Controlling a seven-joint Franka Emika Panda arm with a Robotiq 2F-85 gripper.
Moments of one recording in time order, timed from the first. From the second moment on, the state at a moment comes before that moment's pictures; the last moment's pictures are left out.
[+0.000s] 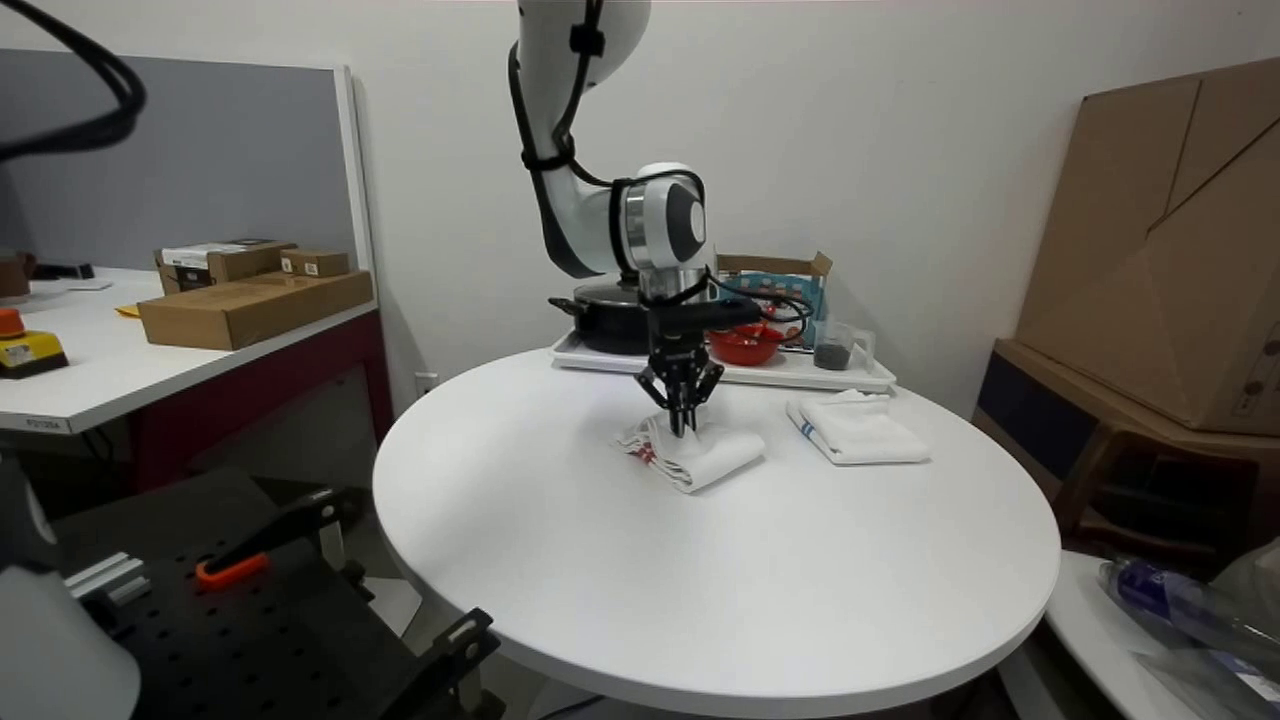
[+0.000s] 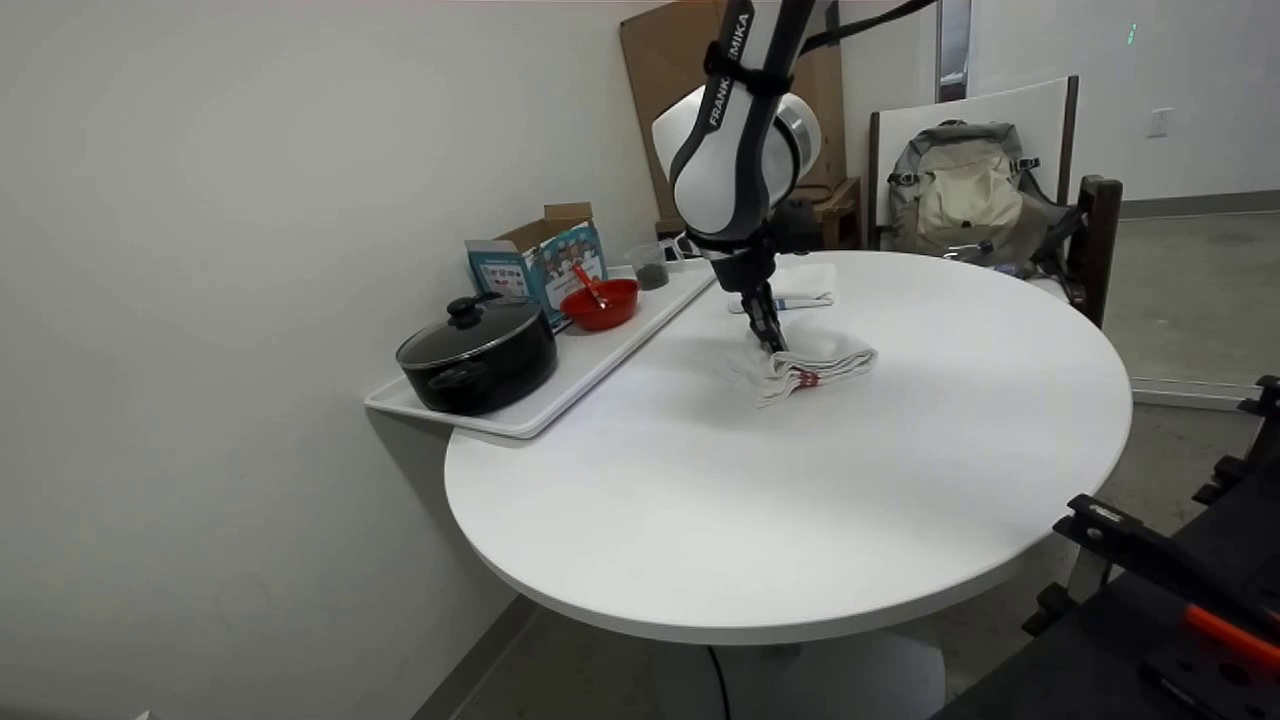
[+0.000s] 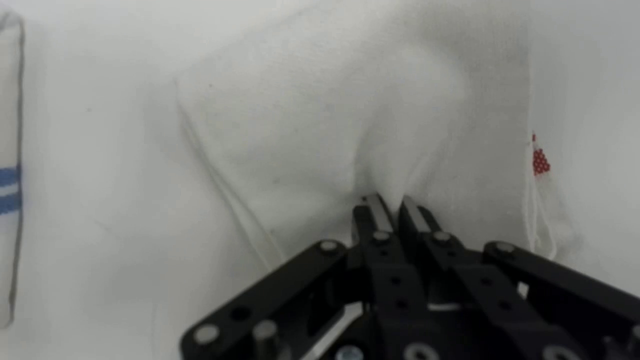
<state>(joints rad) 0.04 0.83 0.04 -1.72 -0.42 2.44 -0.56</state>
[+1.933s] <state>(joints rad) 0.26 0.80 0.14 -1.84 -0.46 2.54 -0.49</state>
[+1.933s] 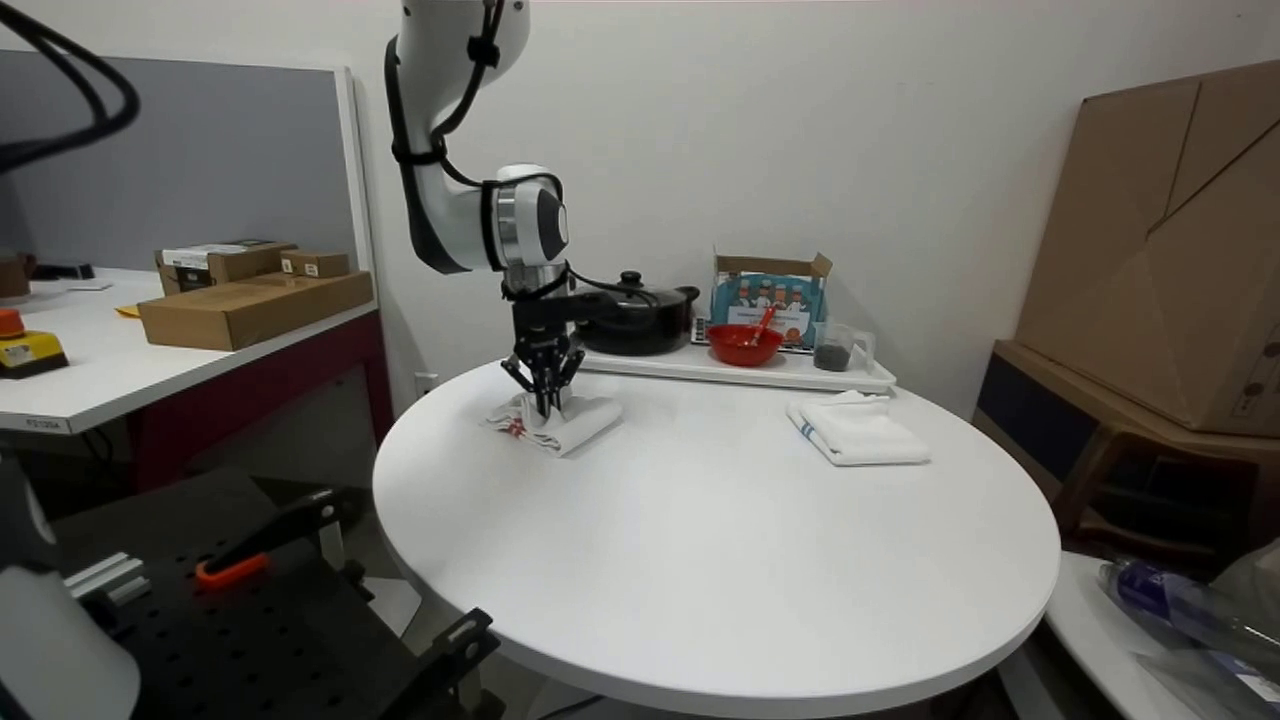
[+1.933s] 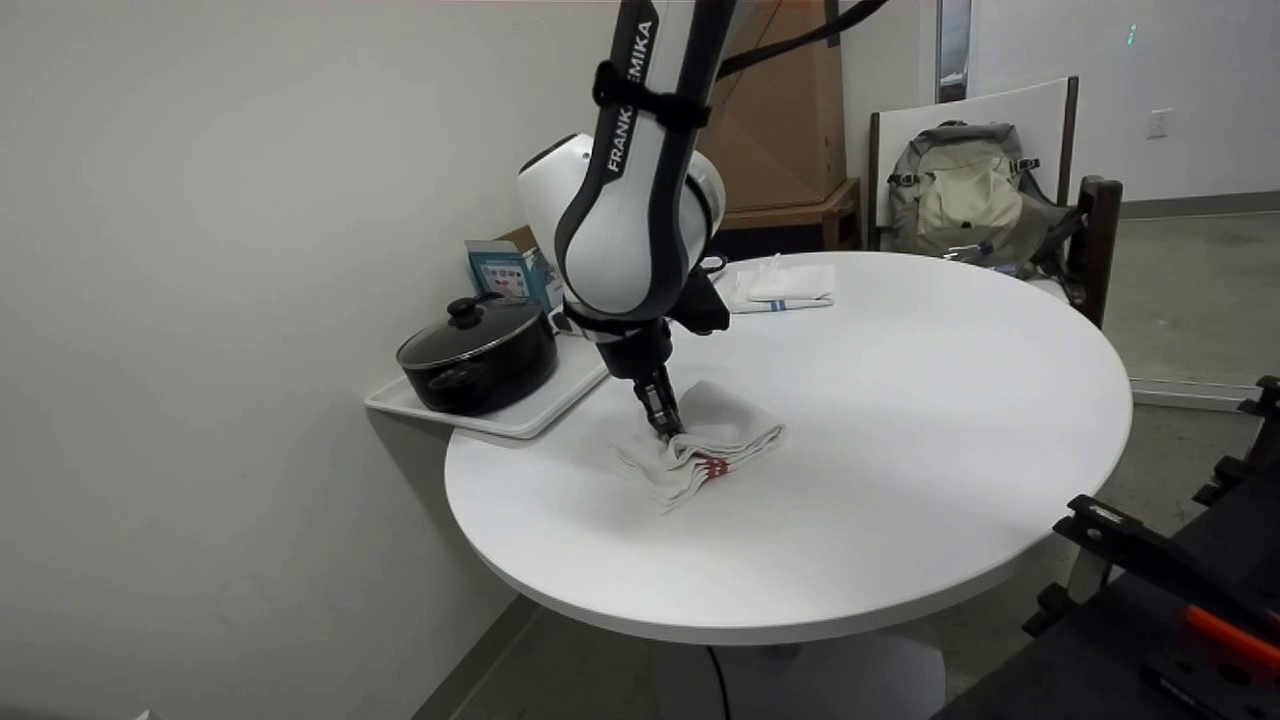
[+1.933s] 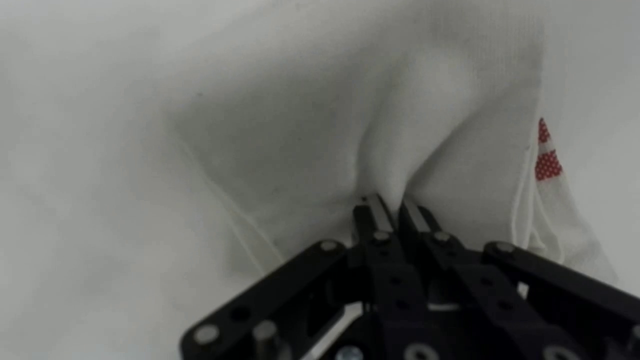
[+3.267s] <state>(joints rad) 0.26 0.70 0.22 -2.06 -0.48 2.58 -0.58</state>
